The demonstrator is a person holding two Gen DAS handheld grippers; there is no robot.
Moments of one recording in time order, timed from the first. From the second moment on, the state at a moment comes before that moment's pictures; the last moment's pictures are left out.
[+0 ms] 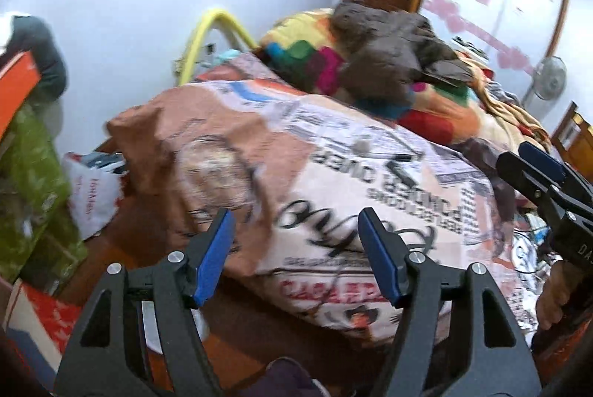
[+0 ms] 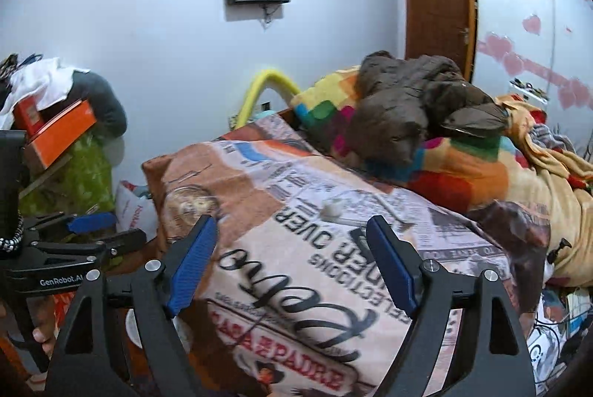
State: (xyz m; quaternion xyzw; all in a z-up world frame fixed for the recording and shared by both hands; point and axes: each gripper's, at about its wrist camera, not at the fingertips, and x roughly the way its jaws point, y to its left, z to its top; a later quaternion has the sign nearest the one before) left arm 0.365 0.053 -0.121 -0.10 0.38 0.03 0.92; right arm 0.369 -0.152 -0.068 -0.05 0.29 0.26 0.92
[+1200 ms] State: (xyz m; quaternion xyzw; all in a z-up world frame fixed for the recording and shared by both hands) left arm 0.654 -0.022 -0.263 -0.13 0.45 -0.07 0.88; right arm 0.606 -0.229 -0.220 0.05 0.46 0.11 0.88
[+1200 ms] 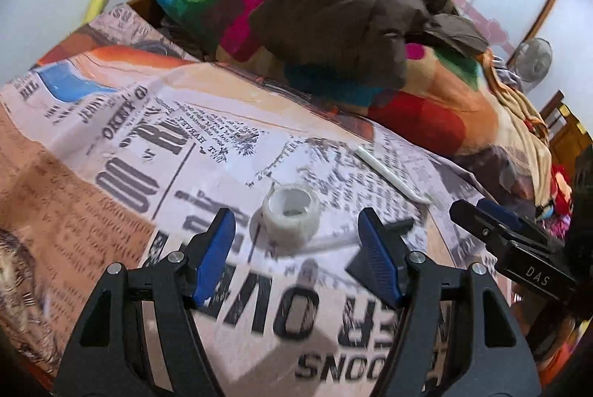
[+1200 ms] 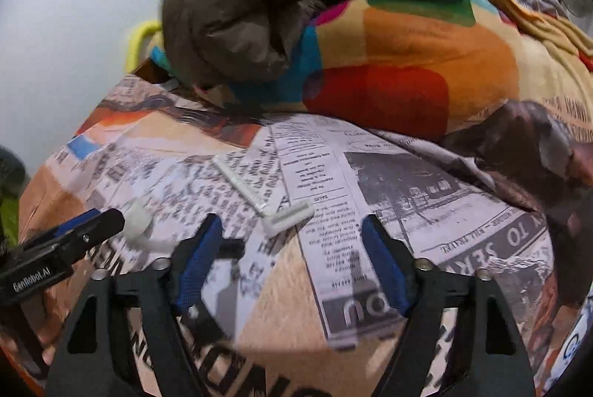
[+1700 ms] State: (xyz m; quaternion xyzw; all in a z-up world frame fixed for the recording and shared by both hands) left arm 0.674 -0.043 -0.291 -0.08 0.47 -0.04 0.88; right arm 0.607 -0.216 -0.238 0.01 0.47 0.10 0.88
